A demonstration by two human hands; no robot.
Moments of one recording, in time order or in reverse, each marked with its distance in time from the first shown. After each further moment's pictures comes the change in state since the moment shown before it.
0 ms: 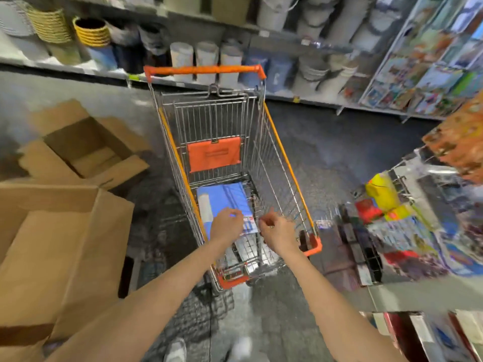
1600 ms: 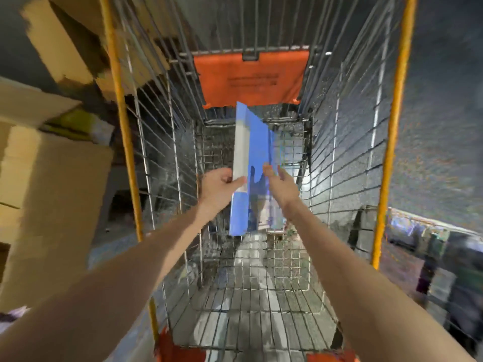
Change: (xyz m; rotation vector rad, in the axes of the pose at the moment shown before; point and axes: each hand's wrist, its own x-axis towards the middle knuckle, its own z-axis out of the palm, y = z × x) left_hand 0.283 -0.077 0.040 0.145 0.301 -0.292; right_hand 0.352 0.090 0.131 0.223 -0.545 0.447
